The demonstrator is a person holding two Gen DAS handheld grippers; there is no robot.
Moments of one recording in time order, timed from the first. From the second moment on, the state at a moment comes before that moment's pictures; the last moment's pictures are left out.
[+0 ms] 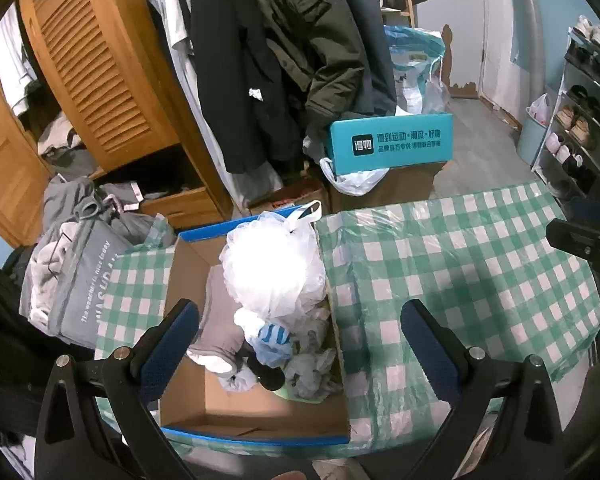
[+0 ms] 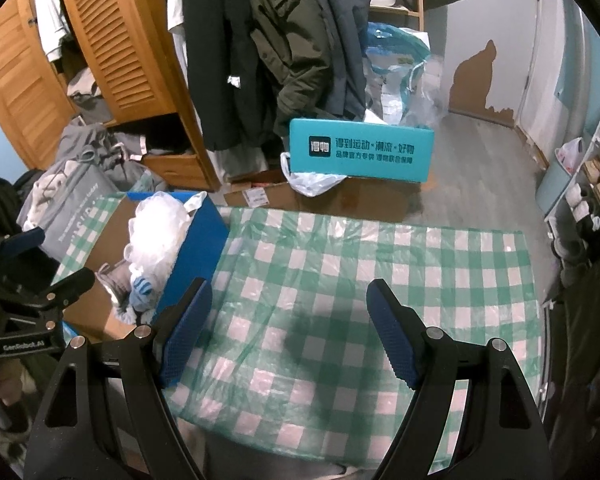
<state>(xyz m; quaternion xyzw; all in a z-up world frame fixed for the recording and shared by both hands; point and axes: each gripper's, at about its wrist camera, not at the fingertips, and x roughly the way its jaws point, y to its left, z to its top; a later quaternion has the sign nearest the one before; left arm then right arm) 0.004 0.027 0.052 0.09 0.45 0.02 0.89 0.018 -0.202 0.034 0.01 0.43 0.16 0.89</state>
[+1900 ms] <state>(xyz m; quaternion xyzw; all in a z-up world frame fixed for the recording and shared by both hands) -0.003 0.036 0.044 0.10 0.45 0.03 0.89 0.013 -0.198 0.033 0.02 0.43 0.16 0.89</state>
